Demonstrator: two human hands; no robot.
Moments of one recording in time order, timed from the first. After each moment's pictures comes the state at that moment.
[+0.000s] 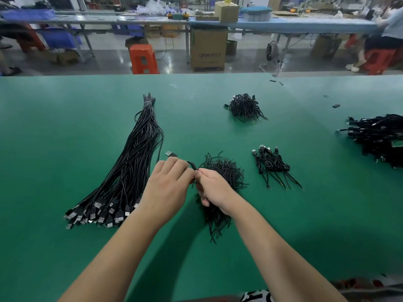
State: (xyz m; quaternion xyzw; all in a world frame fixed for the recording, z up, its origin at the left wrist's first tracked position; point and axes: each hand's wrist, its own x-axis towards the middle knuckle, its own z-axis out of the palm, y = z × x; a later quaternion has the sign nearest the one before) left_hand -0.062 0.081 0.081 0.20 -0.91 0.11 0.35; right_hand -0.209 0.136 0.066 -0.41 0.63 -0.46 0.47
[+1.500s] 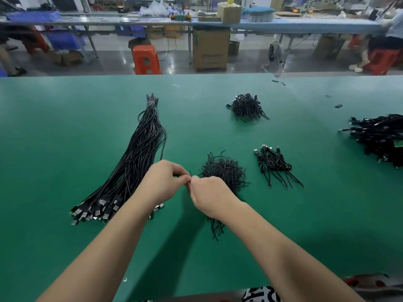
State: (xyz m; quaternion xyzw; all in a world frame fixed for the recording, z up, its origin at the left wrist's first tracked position) left_hand -0.059 0.074 0.120 0.45 -0.83 -0.30 0.13; right_hand -0.194 0.148 0.066 -0.75 0.66 -0.09 -0.04
